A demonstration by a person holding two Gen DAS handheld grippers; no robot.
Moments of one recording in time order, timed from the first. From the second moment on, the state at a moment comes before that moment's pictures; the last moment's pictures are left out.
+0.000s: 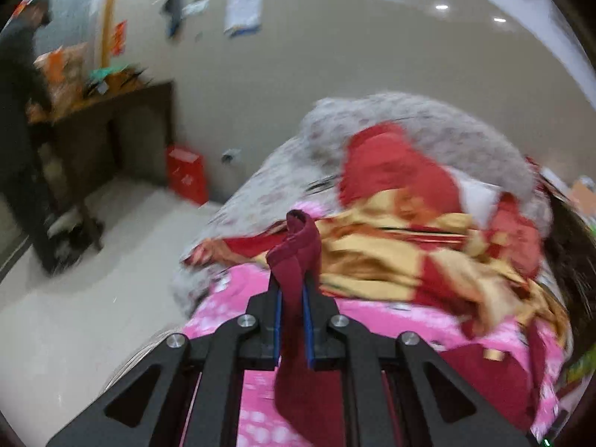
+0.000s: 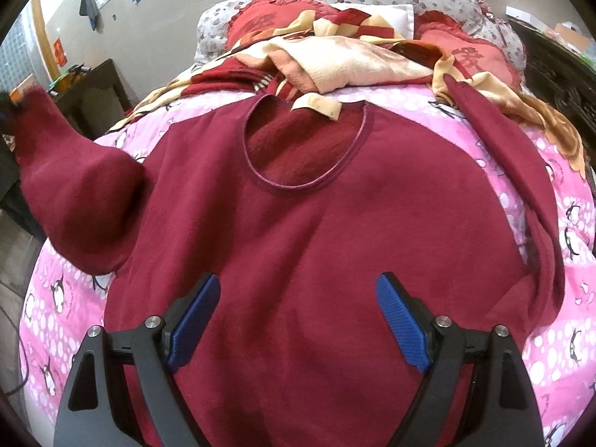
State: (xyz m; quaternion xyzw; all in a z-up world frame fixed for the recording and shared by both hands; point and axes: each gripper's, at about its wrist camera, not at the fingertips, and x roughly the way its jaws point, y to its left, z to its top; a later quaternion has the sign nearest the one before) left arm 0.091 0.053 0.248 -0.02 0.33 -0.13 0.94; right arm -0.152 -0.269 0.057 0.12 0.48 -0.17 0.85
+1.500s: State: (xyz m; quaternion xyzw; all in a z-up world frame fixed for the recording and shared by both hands) left arm -0.055 -0.052 0.056 0.08 0.46 -0.24 0.85; right arm -0.137 -0.334 0.035 0.08 0.49 -0.17 0.85
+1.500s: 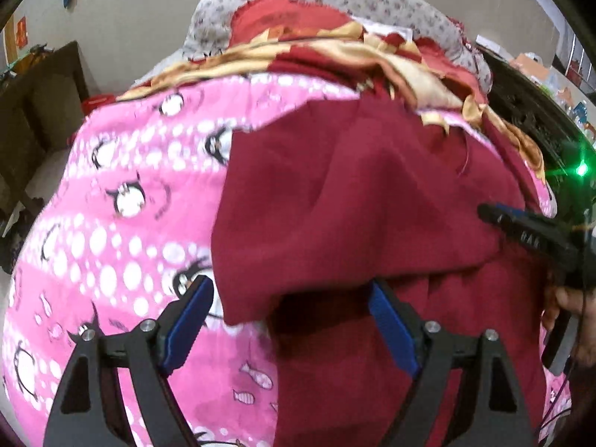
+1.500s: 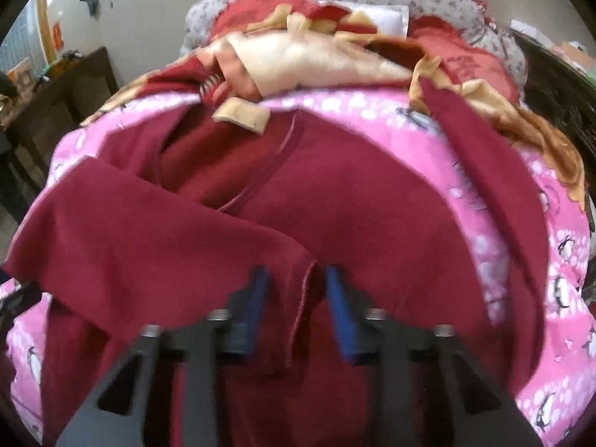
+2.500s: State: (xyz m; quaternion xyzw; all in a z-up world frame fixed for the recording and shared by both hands) left arm -0.045 -0.011 0.024 0.02 0.49 -0.20 0.85; right arm -0.118 -0.271 0.101 0.06 0.45 -0.07 0.89
